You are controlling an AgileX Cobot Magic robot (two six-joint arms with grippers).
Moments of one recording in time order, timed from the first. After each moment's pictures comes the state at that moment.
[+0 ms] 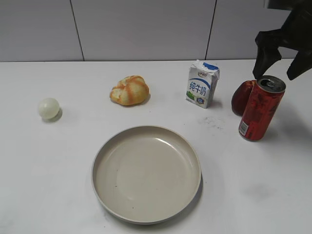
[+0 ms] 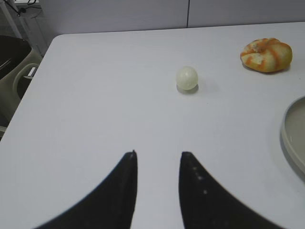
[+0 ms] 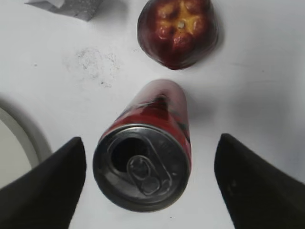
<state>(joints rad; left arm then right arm) -0.05 -0.01 -0.50 -0.03 1.04 0.09 0.11 1.88 -1.57 0.14 1.14 -0.01</state>
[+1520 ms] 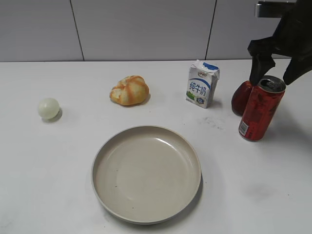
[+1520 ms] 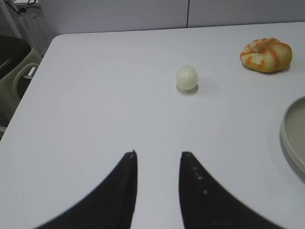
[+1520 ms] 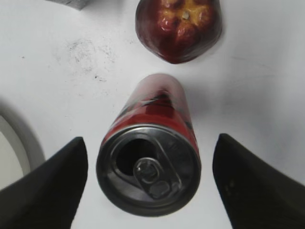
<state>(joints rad) -0.05 -0.01 -0.50 -0.03 1.04 0.09 0.15 1.90 -1.57 0.08 1.15 0.03</state>
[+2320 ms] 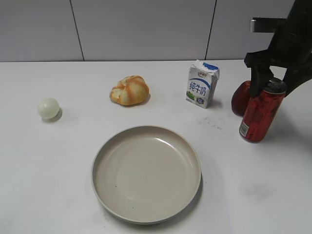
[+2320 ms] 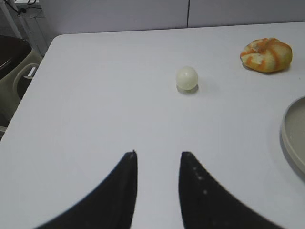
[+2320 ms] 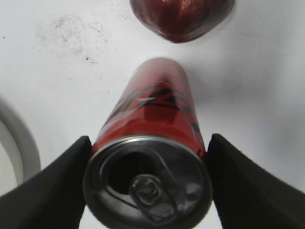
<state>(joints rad) -0.05 -0.01 -0.50 -0.03 1.04 0.09 0.15 1.96 -1.57 0.08 1.20 0.05</state>
